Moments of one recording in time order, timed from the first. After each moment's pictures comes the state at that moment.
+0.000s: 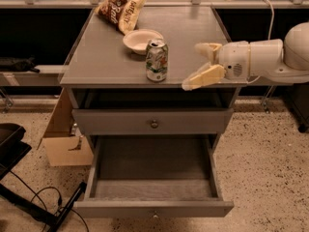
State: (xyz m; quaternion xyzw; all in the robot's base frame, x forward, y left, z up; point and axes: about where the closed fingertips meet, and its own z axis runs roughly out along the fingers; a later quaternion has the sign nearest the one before) arm 0.612 -0.099 0.902 -0.47 0.65 0.35 0.49
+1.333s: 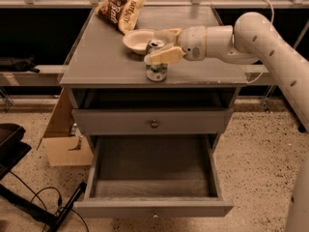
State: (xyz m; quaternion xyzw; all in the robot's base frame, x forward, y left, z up) arm 0.691 -0.006 0.910 -0.50 0.59 0.37 0.52
